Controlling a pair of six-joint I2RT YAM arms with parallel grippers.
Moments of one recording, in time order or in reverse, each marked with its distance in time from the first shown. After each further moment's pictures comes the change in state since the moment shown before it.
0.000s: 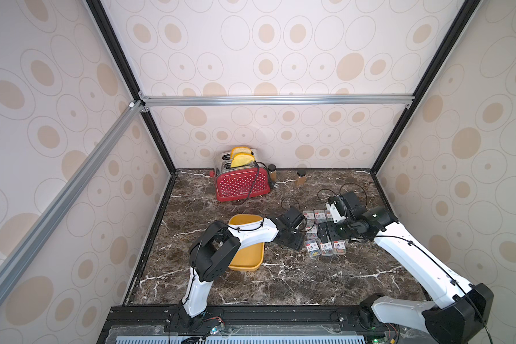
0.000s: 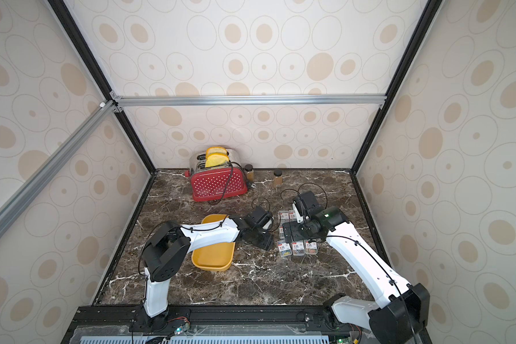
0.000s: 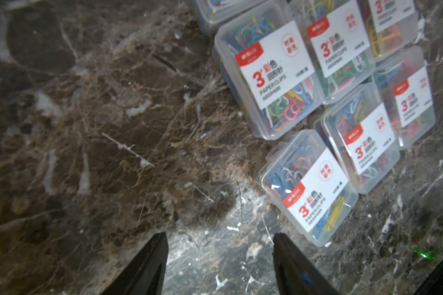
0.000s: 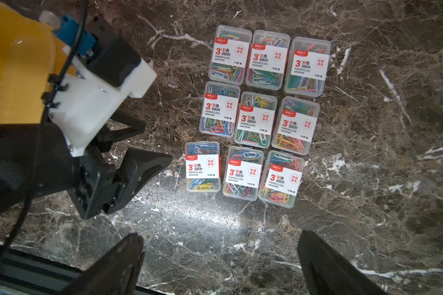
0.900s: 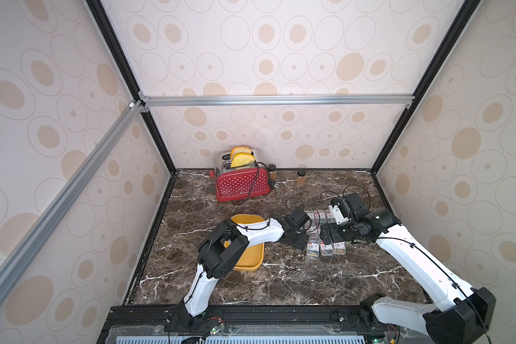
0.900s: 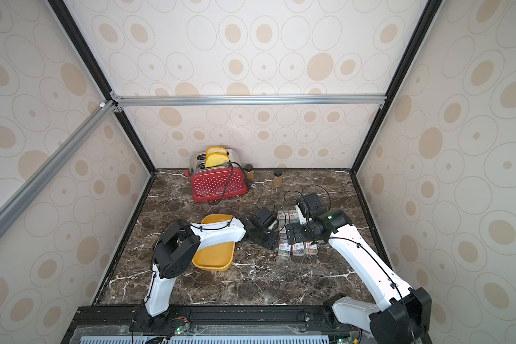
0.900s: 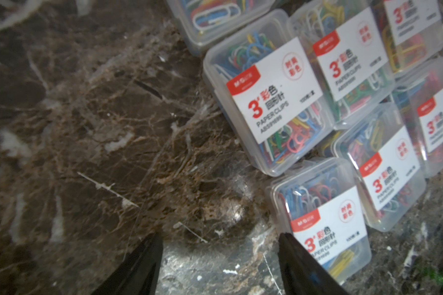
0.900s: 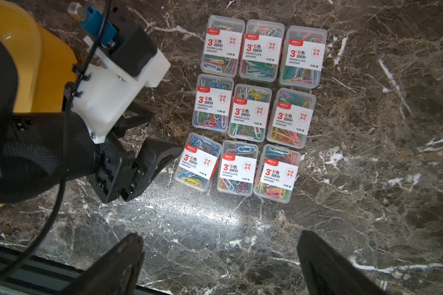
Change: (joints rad) left arm -0.013 0.064 0.056 0.013 -0.044 0.007; right arm -0.038 -0.023 -0.037 0.005 -0.018 -0.021
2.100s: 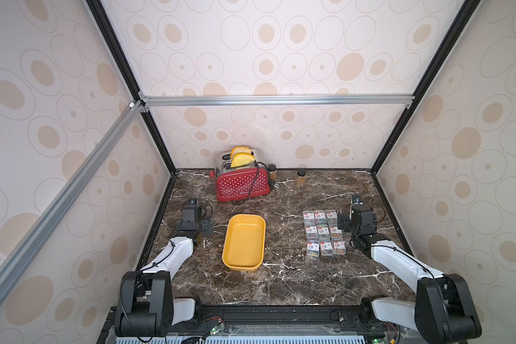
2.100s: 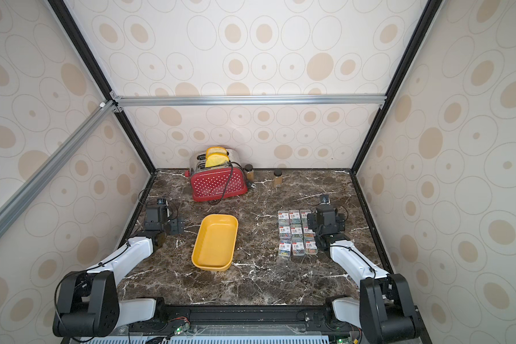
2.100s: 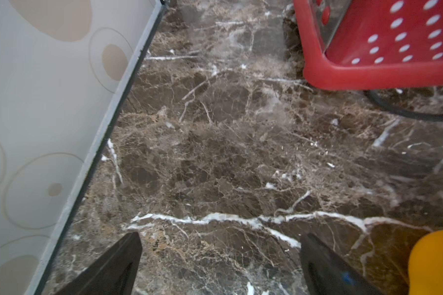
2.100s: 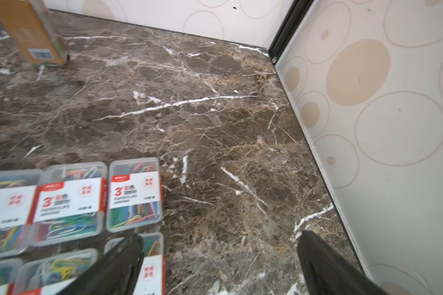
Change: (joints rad) left arm 0.911 -0.772 -0.848 0.414 -0.338 0.394; right arm -0.310 0.054 -0.529 1.128 0.381 -0.266
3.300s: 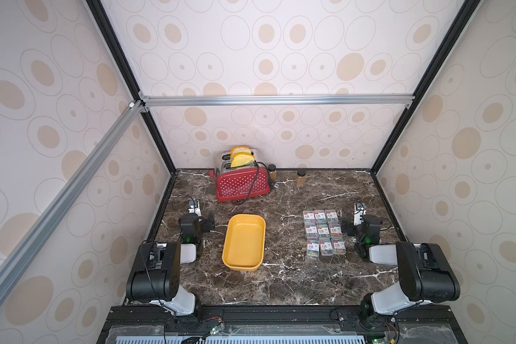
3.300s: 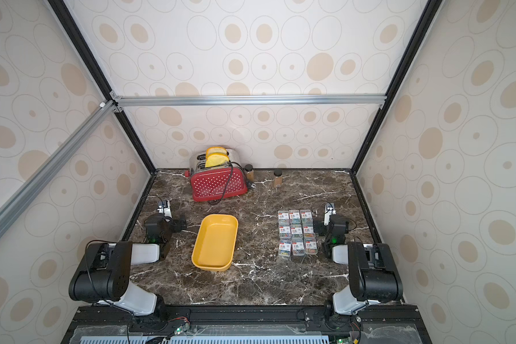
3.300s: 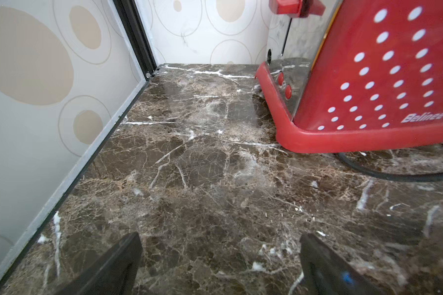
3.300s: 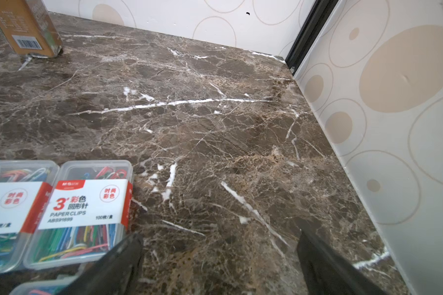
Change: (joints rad) left arm 0.062 0.238 -0.179 0.766 0.156 0.055; right arm -0.180 0.286 -0.189 0.623 -0.288 -0.151
